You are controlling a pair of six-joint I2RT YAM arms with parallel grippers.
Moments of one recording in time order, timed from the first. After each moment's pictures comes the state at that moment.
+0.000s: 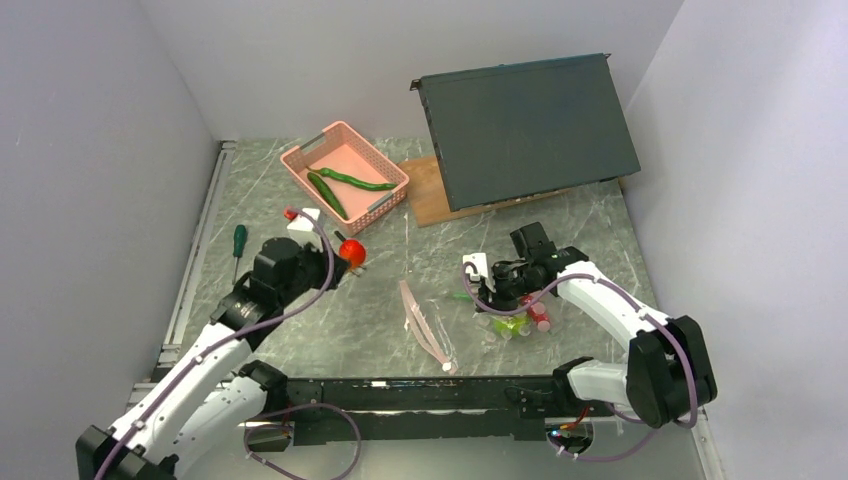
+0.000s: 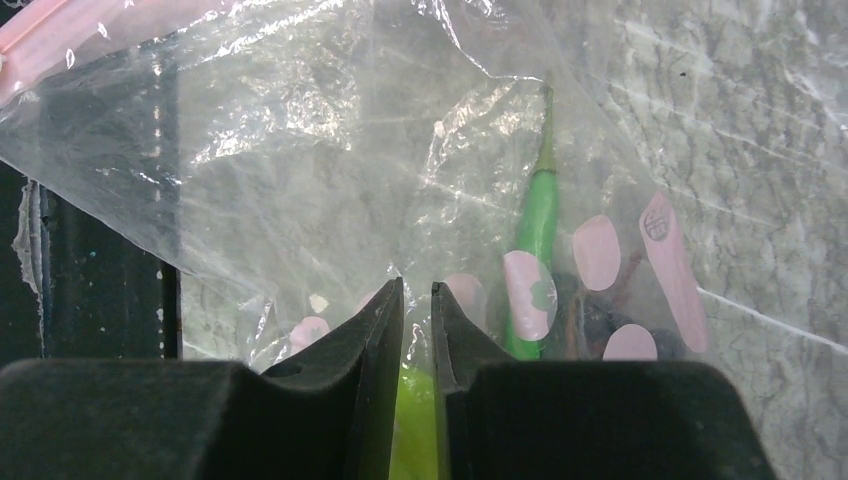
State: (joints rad) left arm -0.52 0.71 0.59 -0.30 0.03 -0.36; right arm 0.38 1.24 0.72 -0.67 -0.78 -1.02
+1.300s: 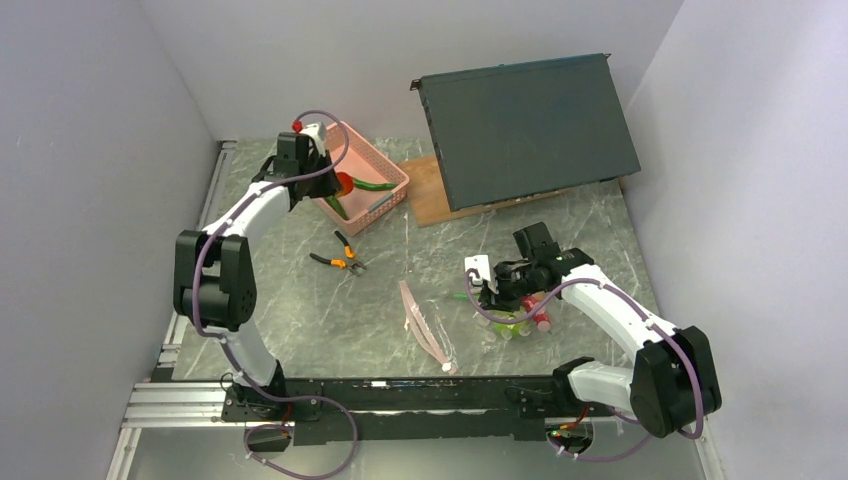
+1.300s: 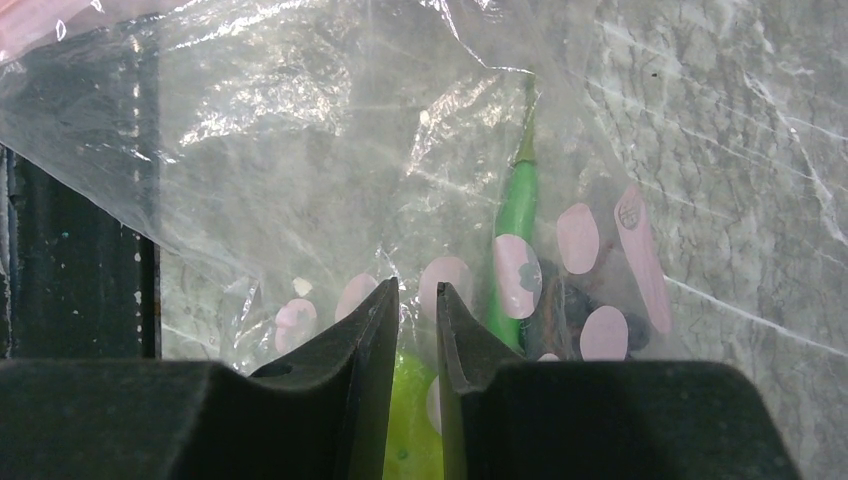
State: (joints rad) left arm -0.14 1.75 1.32 -0.23 0.16 -0.27; right arm 0.38 1.19 0.72 -0.70 -0.75 -1.07
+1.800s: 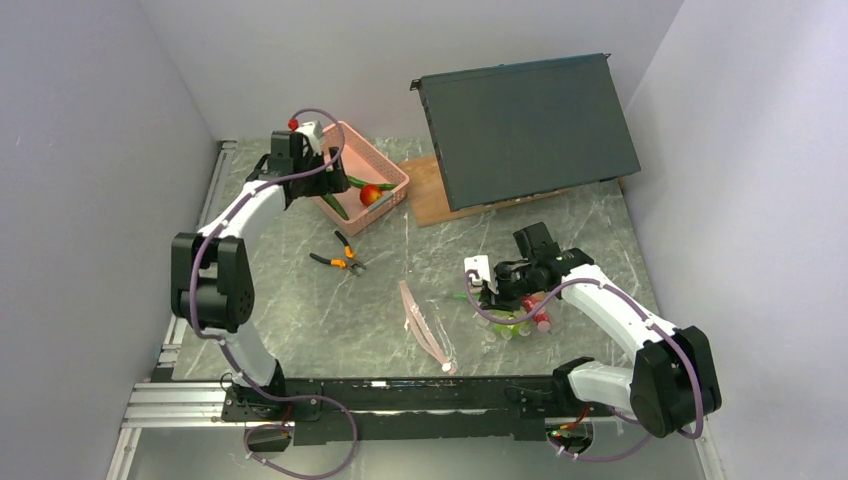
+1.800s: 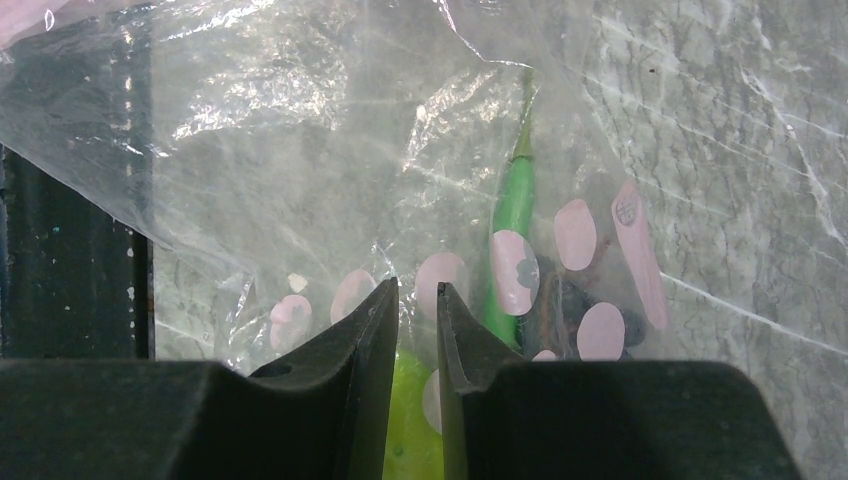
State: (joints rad) left arm -0.12 1.78 1.37 -0.27 0.20 -0.24; right arm 0.38 1.19 0.72 -0.70 -0.73 -1.08
